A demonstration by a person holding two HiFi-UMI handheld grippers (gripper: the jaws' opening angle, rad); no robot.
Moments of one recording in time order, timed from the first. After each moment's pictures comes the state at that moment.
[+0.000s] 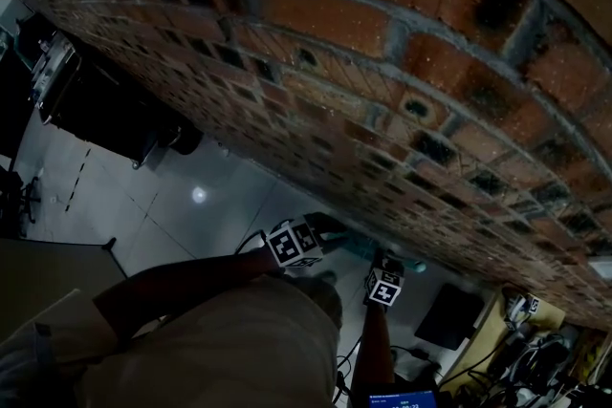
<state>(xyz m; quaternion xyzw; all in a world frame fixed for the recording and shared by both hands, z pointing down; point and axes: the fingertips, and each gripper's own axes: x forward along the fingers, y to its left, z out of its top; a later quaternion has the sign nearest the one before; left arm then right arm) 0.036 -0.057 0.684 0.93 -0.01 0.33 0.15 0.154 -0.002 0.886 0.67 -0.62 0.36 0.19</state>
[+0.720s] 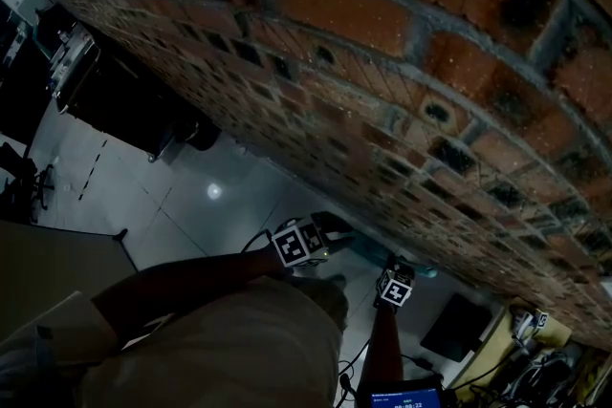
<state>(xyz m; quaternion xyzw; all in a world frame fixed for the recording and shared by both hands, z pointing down) 0.021 -0.070 0.691 0.92 -0.03 0.35 0.14 0.168 0.002 0.942 0.66 -0.60 0.39 0.20</state>
